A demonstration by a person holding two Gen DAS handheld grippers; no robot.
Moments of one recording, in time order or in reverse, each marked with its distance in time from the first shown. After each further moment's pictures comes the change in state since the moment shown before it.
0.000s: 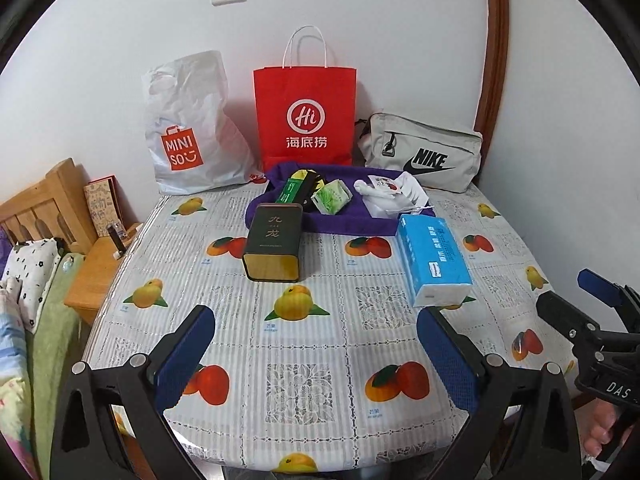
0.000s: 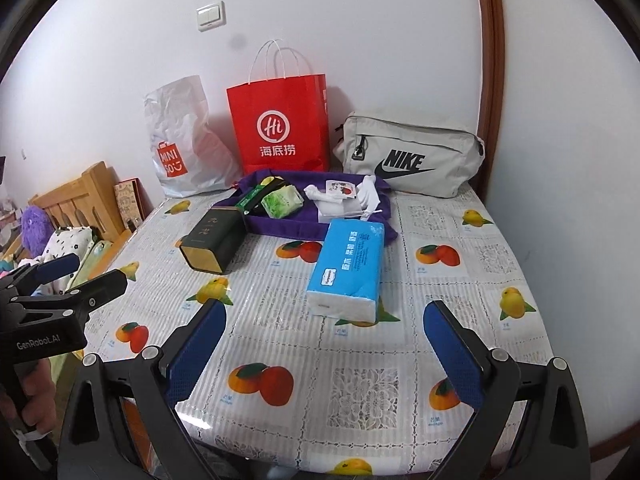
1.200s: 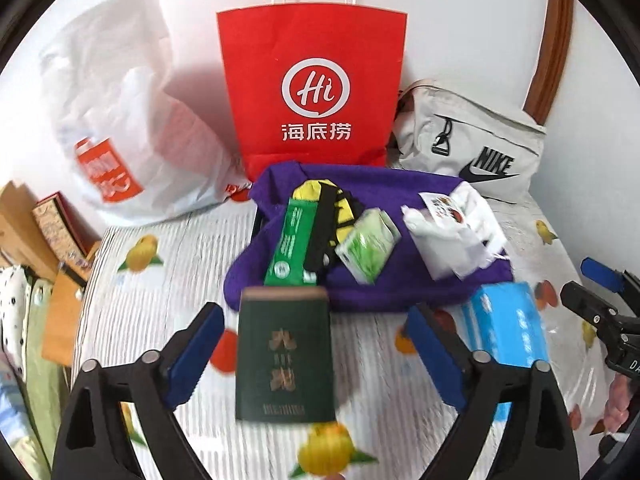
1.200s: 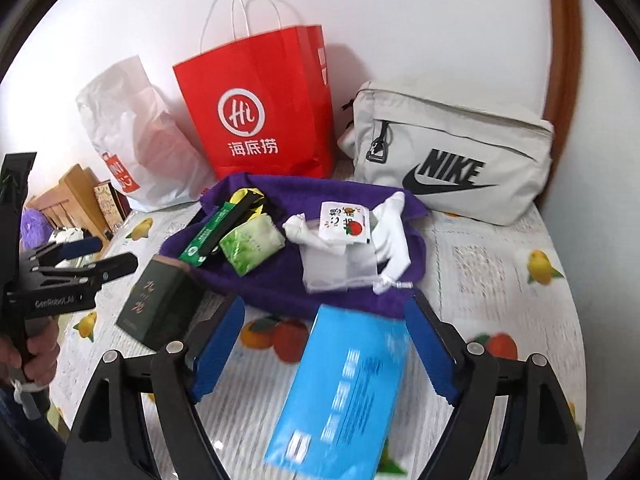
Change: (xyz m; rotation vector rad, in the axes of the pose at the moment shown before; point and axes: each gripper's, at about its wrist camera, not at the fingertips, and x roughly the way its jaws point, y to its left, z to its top) left arm 0.208 0.033 0.136 0.029 0.189 -0.039; right arm 0.190 -0.031 0.118 0.020 0.139 0.085
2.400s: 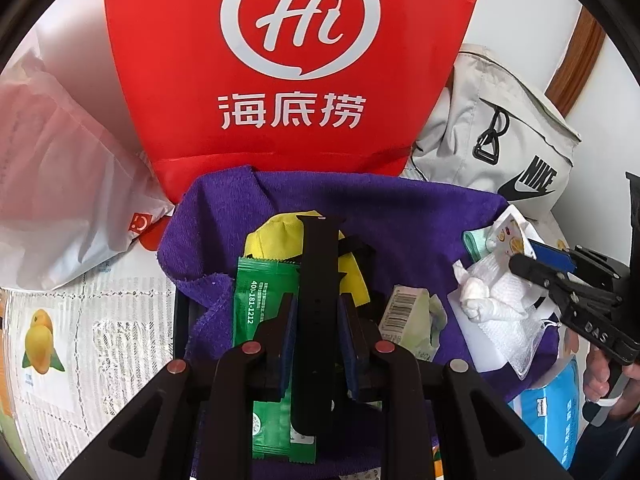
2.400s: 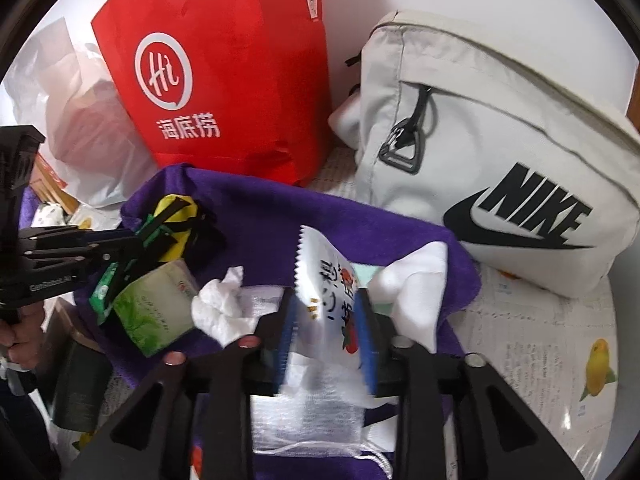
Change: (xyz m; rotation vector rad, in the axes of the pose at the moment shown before) left arm 0.177 0.015 0.087 0.030 0.127 -0.165; right arm 0.192 -0.034 0.087 -0.084 0.141 0.053
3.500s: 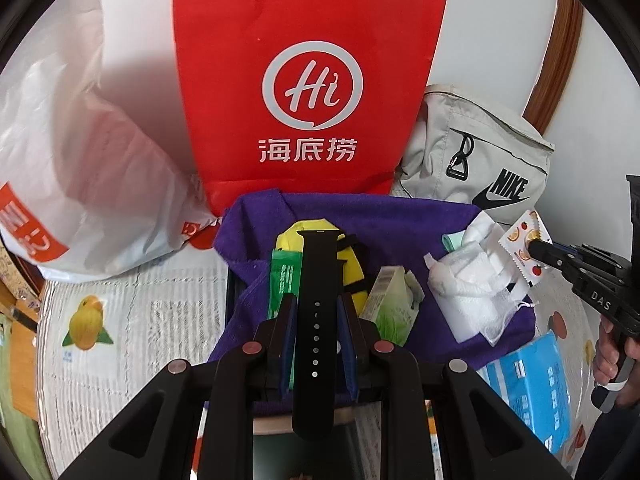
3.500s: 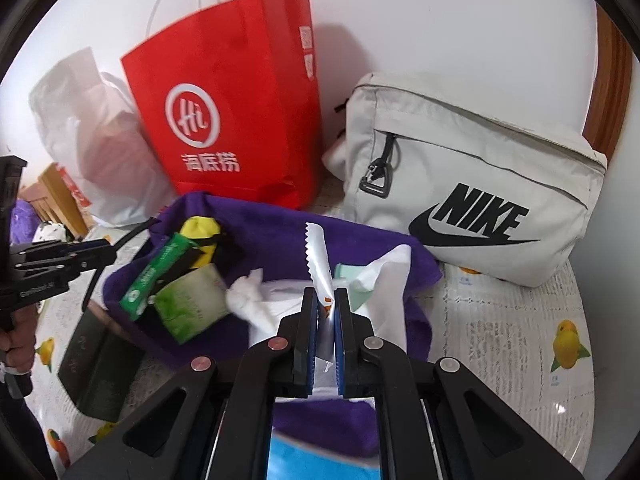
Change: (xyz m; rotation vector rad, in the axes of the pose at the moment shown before) left arm -0.074 0.004 -0.027 0.020 -0.113 0.026; right arm -0.063 0.007 -0.016 0.011 -0.110 -0.067
